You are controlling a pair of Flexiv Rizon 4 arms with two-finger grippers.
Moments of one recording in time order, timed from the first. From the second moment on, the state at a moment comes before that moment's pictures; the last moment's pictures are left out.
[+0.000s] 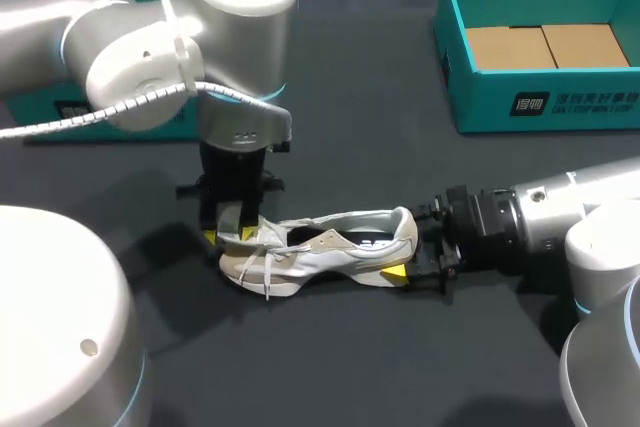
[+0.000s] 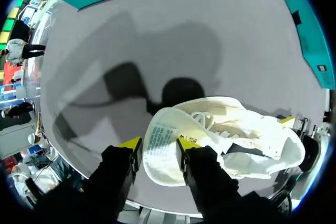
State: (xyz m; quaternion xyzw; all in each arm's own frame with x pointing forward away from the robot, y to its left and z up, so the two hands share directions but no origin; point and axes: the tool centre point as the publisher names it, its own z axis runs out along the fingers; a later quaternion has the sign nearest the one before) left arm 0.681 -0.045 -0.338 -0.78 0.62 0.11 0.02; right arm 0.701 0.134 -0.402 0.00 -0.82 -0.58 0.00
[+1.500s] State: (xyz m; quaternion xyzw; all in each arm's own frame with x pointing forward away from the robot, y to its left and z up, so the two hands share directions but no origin) left arm 0.684 -0.180 -0.215 -0.36 0.93 -0.06 -0.02; right arm 0.701 0.133 -0.402 0.00 -0.82 -0.58 0.00
